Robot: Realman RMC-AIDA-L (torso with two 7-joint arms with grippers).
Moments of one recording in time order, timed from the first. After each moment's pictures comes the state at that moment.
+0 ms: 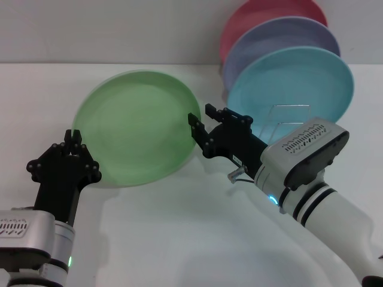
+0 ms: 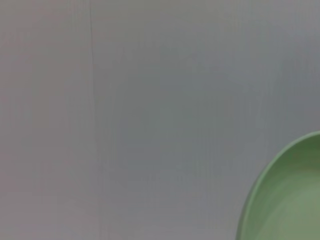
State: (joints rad) left arm -0.15 -2.08 2.74 0.86 -1.42 1.21 0.63; right arm 0.62 2.09 0.31 0.51 -1.96 -0.87 -0.02
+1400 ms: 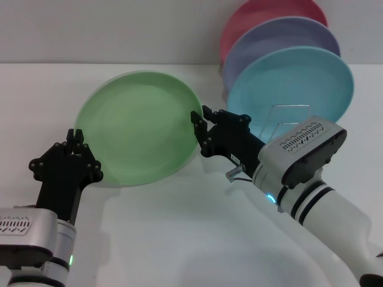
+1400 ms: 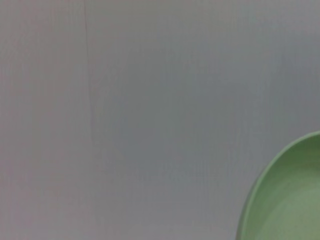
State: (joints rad) left arm -0.16 -2.08 2.74 0.85 -1.42 1.20 0.63; right arm 0.62 2.09 0.31 0.52 -1.96 -0.86 -0.02
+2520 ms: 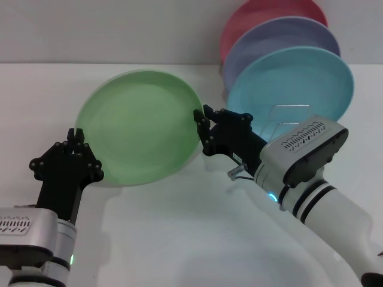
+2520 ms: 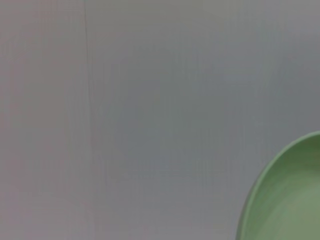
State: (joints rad) left arm -0.16 -2.08 2.74 0.86 -1.42 1.20 0.63; right arm 0.63 2.09 0.31 0.50 -1.96 -0.87 -0.02
